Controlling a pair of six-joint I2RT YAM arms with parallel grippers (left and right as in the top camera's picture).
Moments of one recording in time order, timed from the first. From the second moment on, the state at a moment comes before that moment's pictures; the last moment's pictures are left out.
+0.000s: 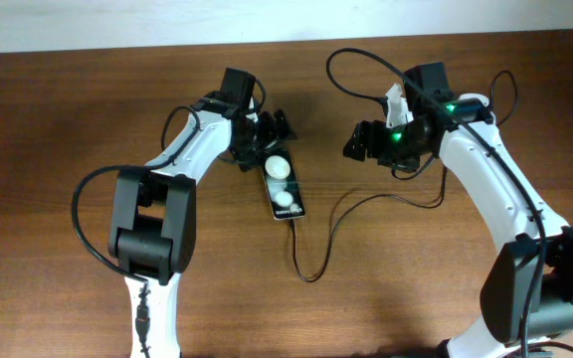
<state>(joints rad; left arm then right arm) -0.30 2.26 1.70 -0.66 0.42 -0.76 0.13 1.77 1.43 -0.89 -0.42 0.31</state>
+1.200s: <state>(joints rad) -0.34 1.89 1.82 -1.02 0.16 -0.02 0.13 1.77 1.43 -0.91 -0.36 0.31</state>
